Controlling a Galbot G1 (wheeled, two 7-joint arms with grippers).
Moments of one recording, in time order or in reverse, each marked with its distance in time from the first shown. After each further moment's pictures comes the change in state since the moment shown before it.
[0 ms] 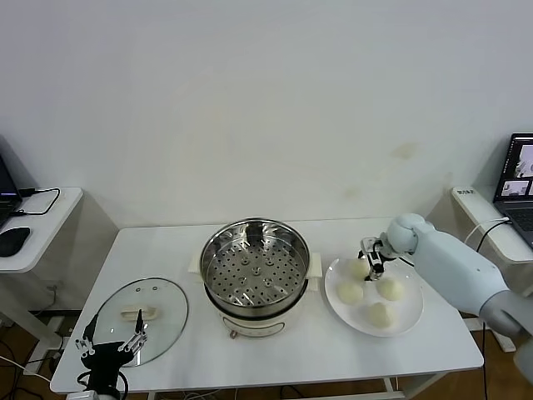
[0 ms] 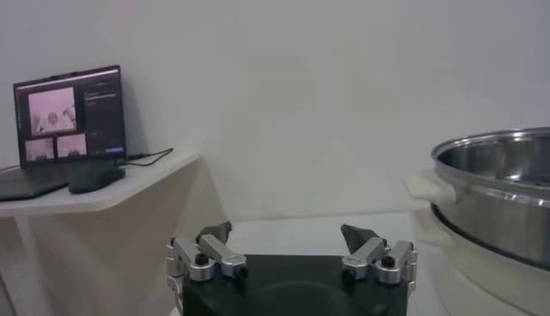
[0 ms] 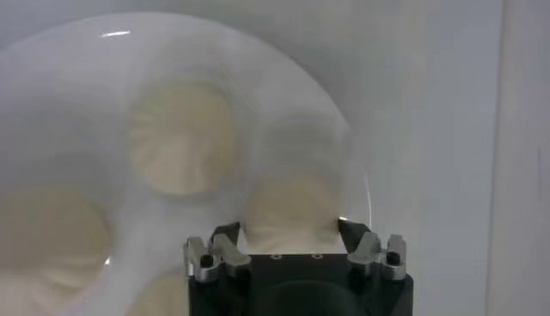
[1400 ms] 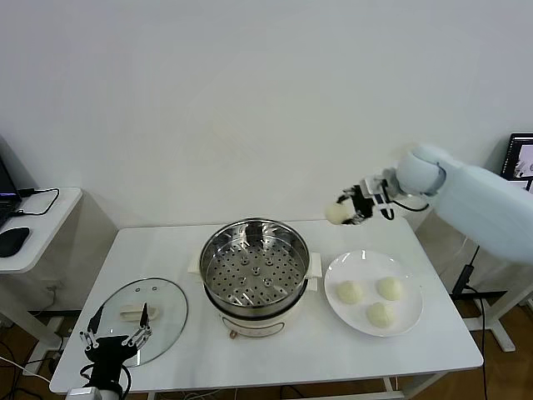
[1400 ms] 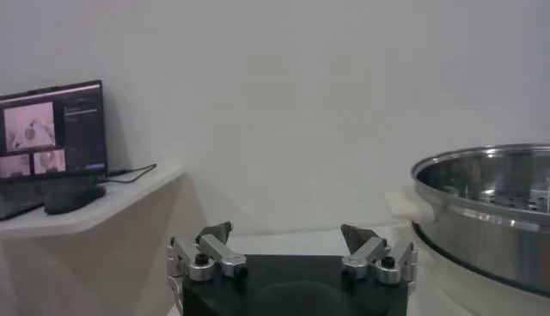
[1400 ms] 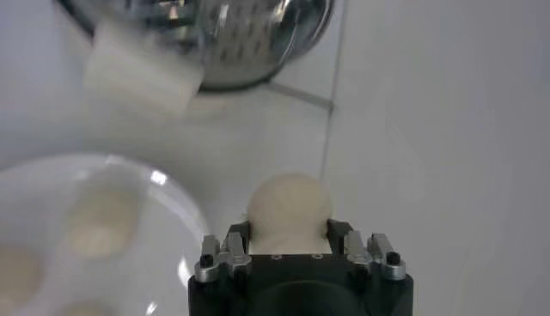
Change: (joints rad) left arm -0.015 0.039 0.009 -0.012 -0.013 -0.005 0.007; right arm 0.540 -0.075 -0.378 0.368 0.478 0.055 0.051
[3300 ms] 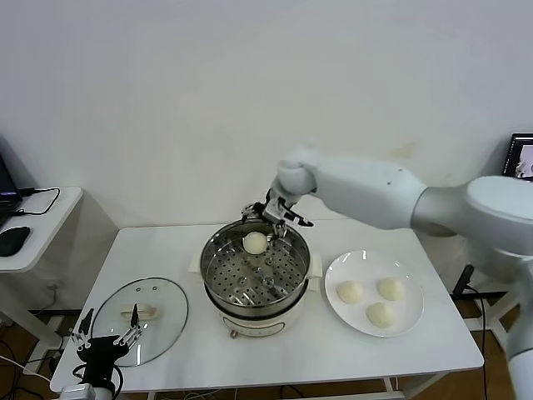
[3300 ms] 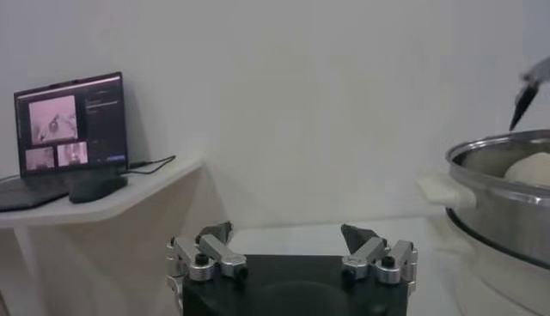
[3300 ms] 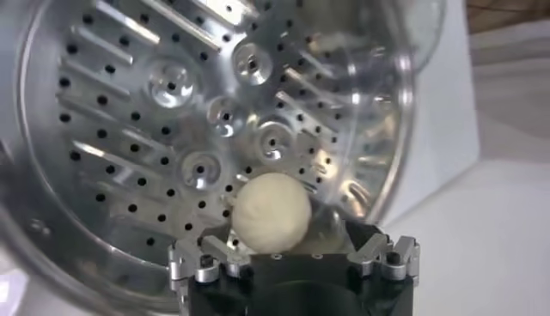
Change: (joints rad) left arm -0.021 -0.002 -0.032 0.045 -0.007 -0.010 0.007; right arm 0.121 0.321 -0.227 -0.094 -0.123 0.197 -0.042
